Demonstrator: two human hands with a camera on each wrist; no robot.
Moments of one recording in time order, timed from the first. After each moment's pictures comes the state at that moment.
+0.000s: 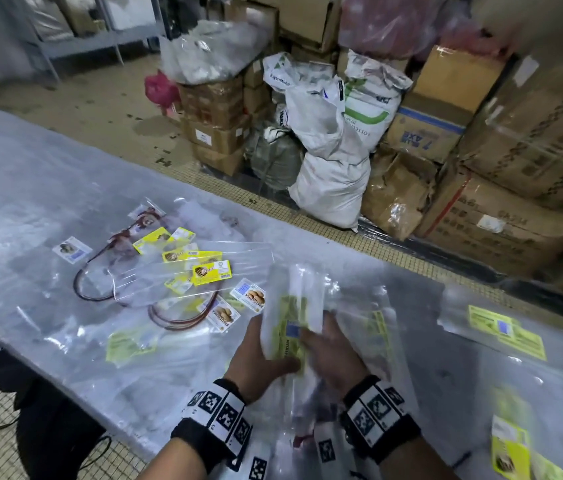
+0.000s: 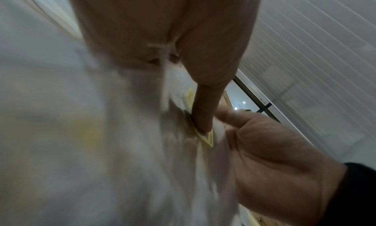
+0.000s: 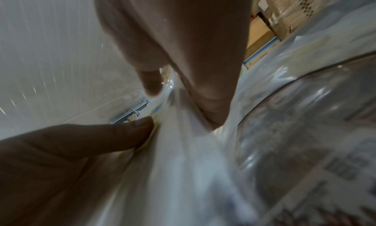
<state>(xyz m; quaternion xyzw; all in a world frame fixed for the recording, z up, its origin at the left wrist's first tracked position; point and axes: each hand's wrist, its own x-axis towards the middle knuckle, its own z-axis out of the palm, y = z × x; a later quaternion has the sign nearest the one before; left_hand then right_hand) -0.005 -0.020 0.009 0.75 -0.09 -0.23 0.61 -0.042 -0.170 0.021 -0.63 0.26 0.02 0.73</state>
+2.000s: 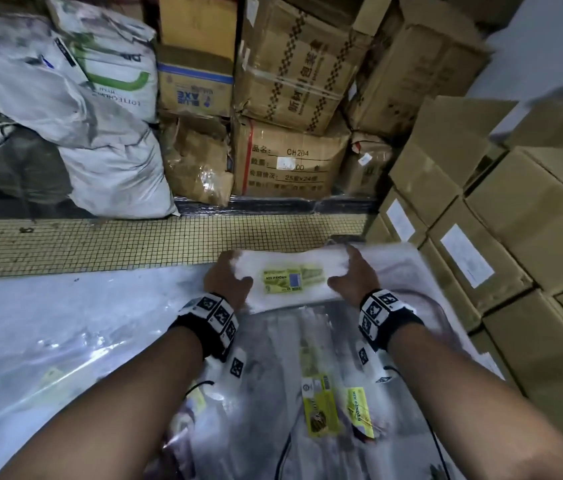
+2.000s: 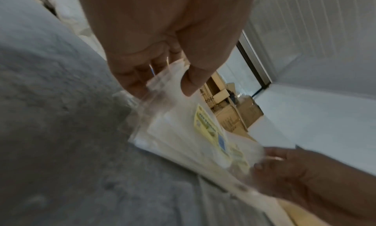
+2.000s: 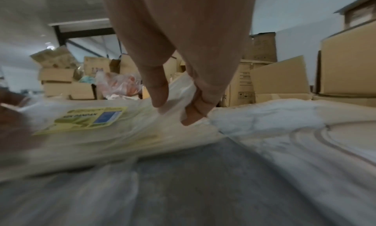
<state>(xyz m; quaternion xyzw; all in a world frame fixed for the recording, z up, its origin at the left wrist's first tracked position) 0.007 -0.401 0.021 0.83 -0.26 -0.31 0.38 -0.186 -0.555 0.029 -0.76 0.55 -0.09 0.34</state>
